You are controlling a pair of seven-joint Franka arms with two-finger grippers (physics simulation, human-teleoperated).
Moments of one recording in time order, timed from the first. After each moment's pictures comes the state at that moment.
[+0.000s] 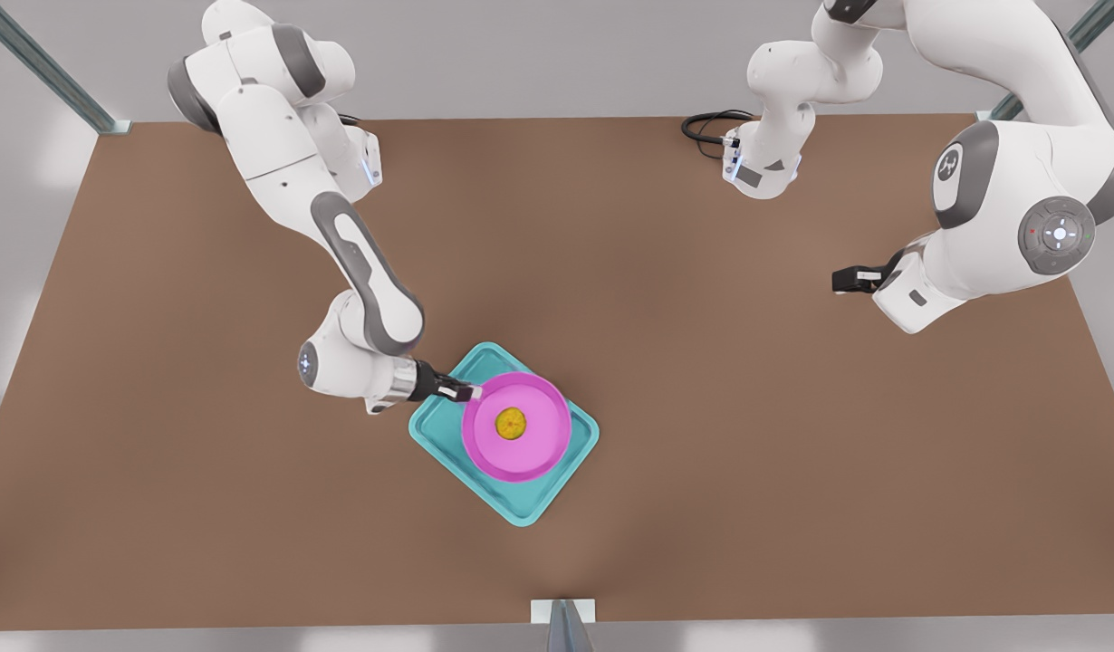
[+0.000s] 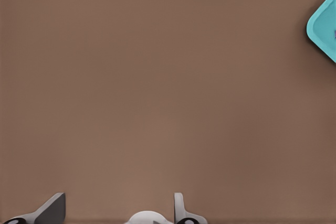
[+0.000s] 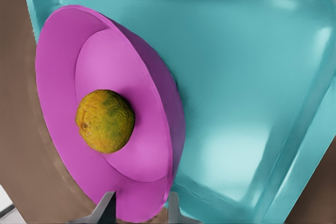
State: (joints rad) left arm -0.10 0.20 0.00 -1.38 -0.01 1.27 -0.07; right arm 0.27 0.57 0.12 -1.81 0.93 2.33 0.16
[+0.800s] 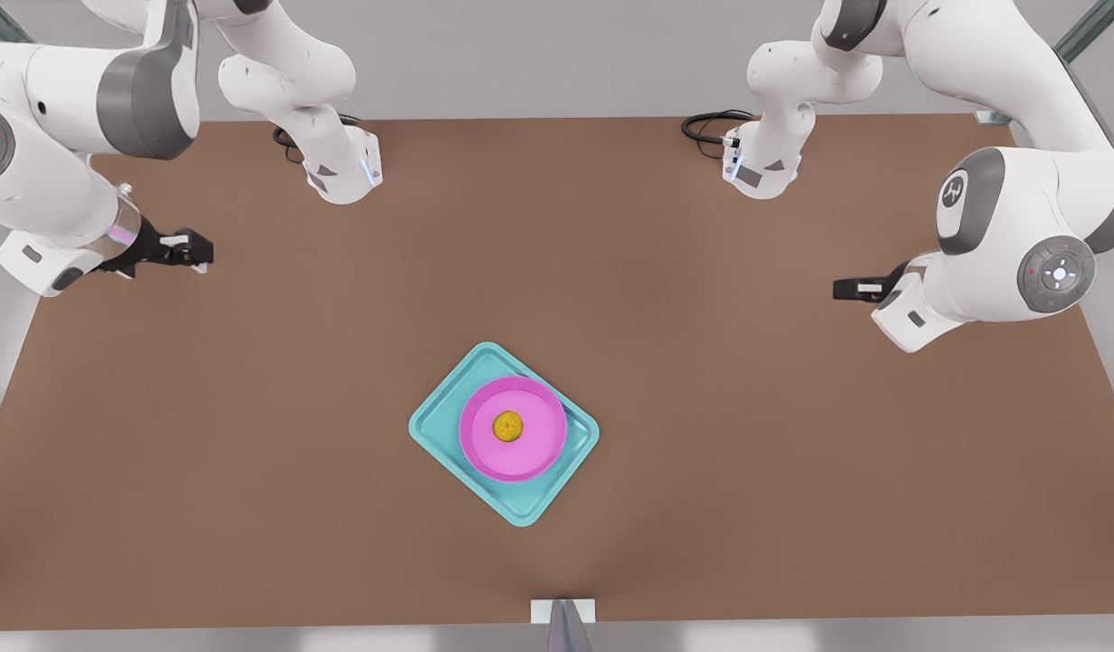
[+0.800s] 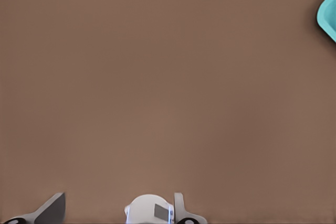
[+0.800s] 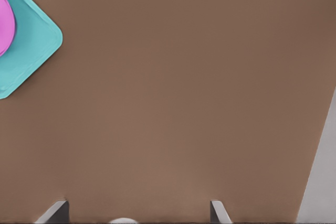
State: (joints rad) left arm -0.10 0.31 0.00 -1.22 -0.01 1.13 -0.07; right arm 0.14 0.12 -0.07 -1.29 -0.15 1.21 -0.11
